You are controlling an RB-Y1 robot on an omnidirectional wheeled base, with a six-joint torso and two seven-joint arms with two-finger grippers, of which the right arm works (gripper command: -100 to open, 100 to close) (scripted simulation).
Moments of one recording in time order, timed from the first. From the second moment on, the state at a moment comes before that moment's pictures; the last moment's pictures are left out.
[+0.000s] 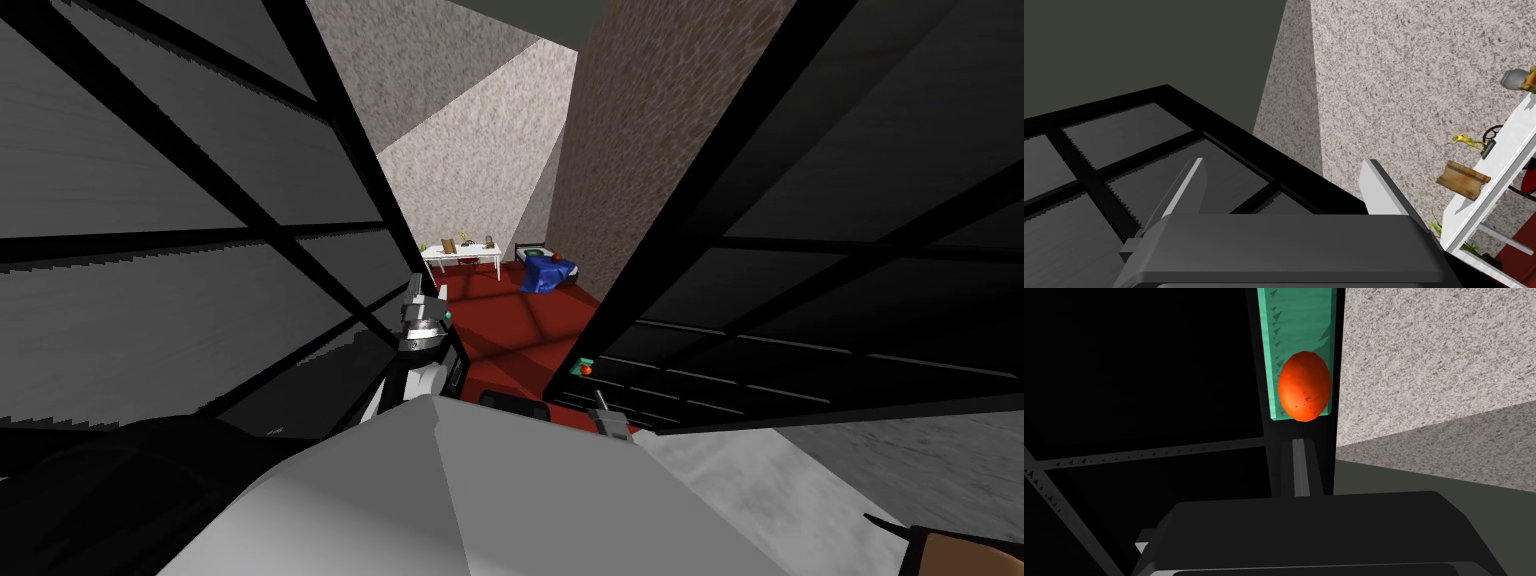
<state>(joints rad) 0.39 0.01 -0.56 -1.02 0.78 -1.17 0.95</state>
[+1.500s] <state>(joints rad) 0.44 0.02 -0.46 -1.09 0.78 -1.14 0.98</state>
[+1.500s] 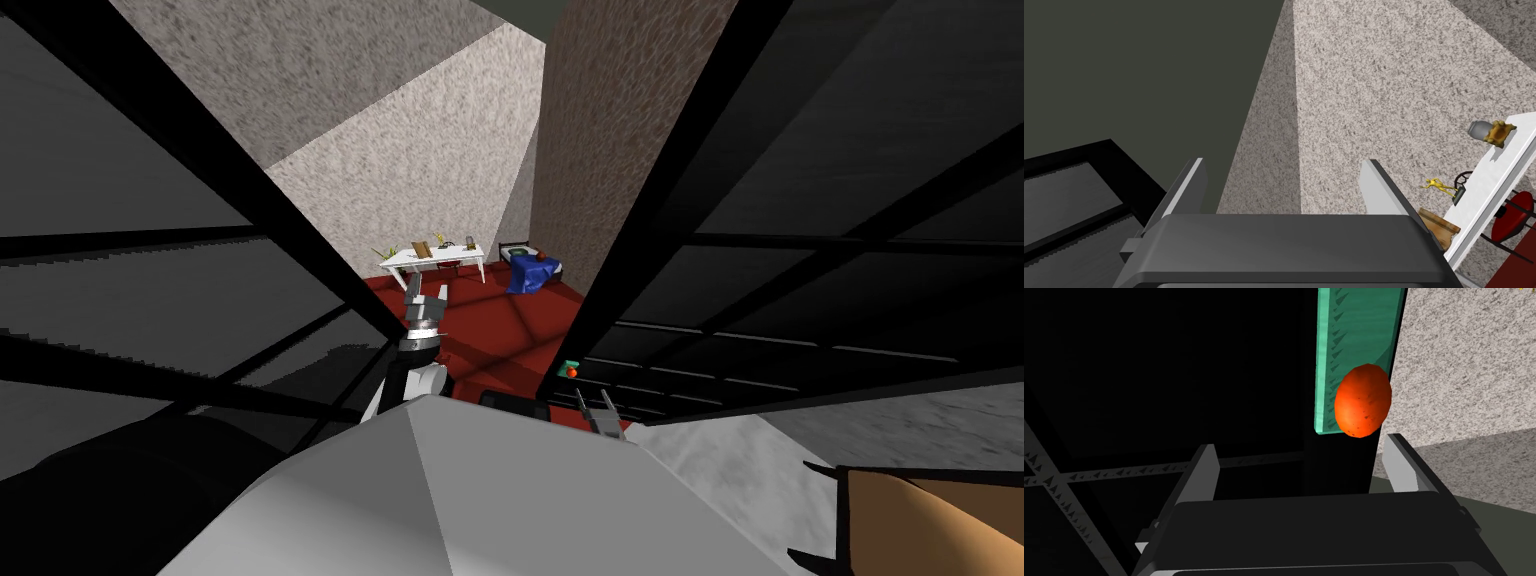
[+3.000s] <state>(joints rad) 0.55 -0.03 -0.32 -1.06 0.70 -1.22 1.09</state>
